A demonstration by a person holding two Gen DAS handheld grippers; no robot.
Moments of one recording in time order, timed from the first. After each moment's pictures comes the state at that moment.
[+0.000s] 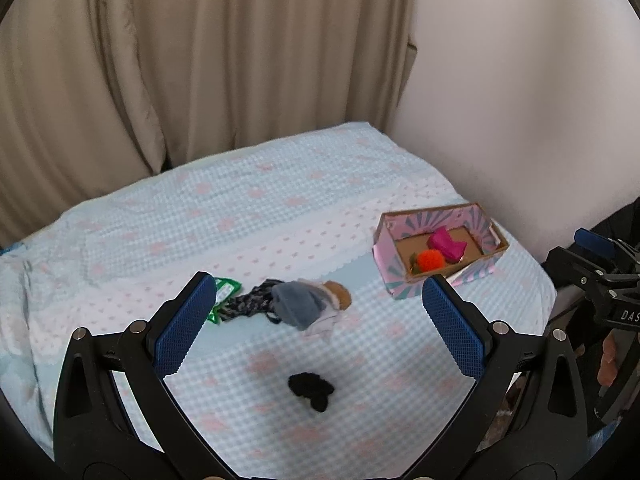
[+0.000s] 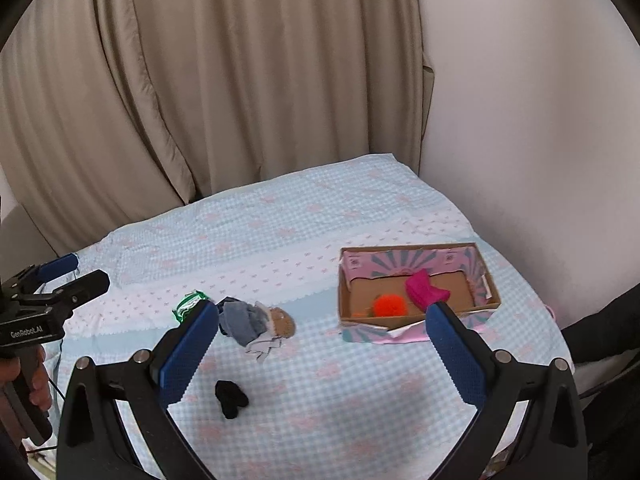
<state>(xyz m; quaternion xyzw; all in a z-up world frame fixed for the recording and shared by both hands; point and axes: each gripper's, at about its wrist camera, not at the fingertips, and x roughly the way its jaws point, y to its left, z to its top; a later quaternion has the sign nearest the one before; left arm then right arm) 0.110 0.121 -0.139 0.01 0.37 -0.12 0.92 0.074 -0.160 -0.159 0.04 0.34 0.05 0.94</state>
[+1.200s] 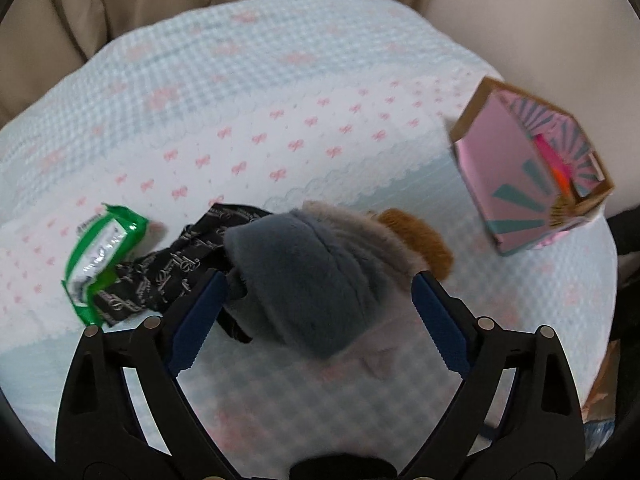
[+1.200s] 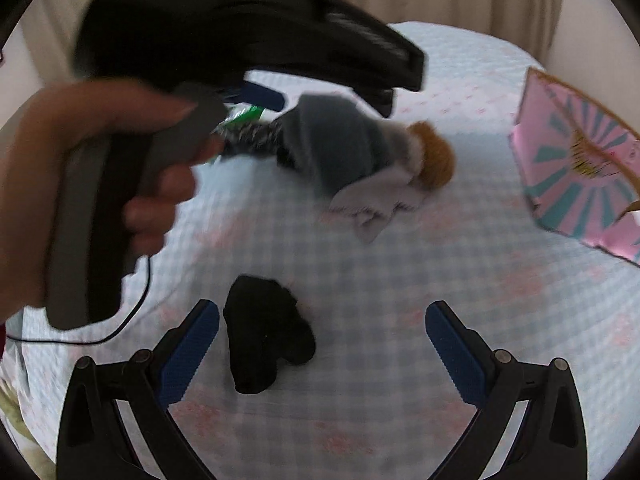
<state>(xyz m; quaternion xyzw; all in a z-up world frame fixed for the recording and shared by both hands) 0.282 0.096 -0.445 0.00 0.50 -0.13 0.86 0.130 -0.002 -0.467 -0.01 0.46 0.20 0.87</state>
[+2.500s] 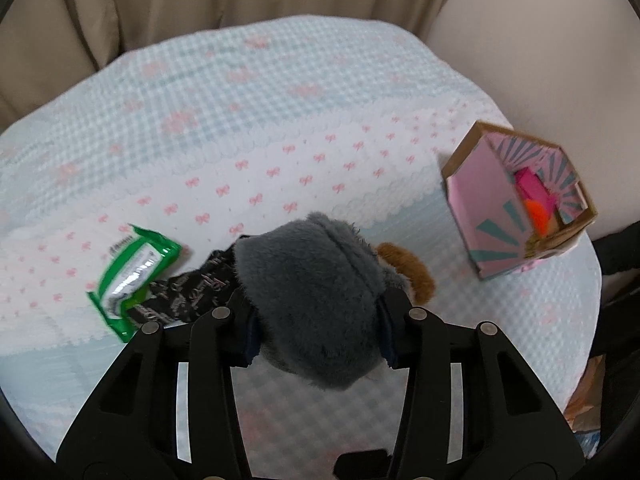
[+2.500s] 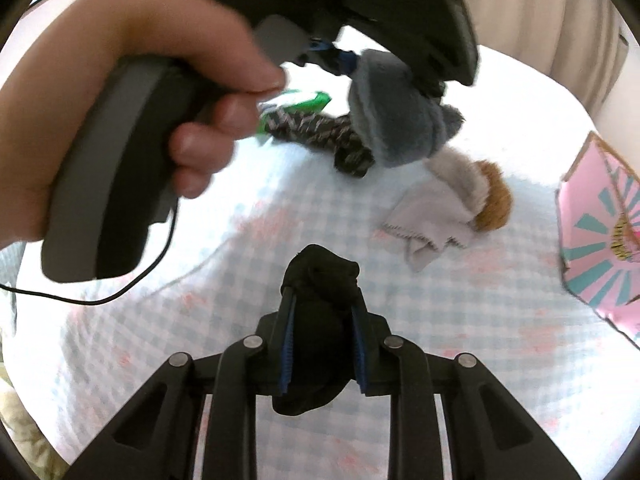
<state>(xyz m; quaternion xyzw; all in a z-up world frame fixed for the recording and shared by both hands) 0.279 0.114 -0.389 -0.03 0.48 -0.13 0.87 0.119 0.030 -0.442 -0.10 0.45 0.26 0.85</state>
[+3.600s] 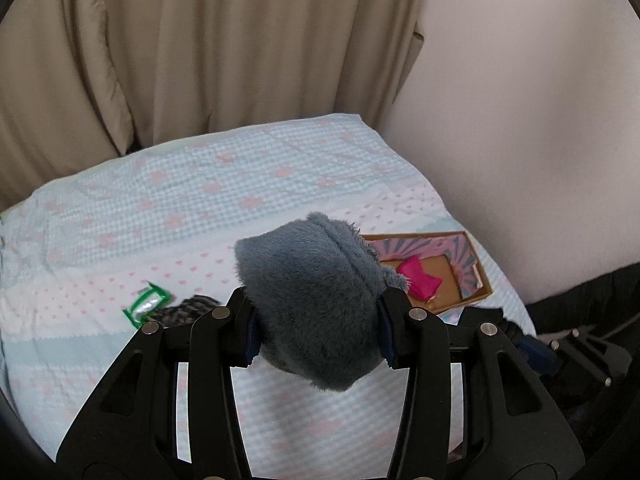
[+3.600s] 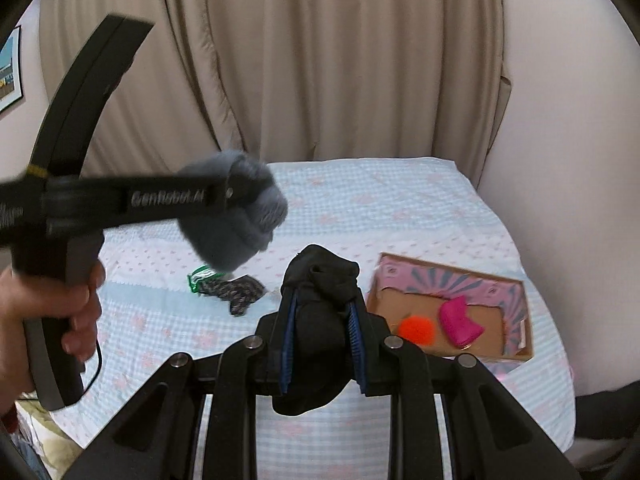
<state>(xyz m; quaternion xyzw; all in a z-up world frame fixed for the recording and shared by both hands) 0.201 -0.024 -0.145 -0.05 0.40 -0.10 0.91 0.121 -0.182 -0.181 -0.03 0.35 0.17 0.92</state>
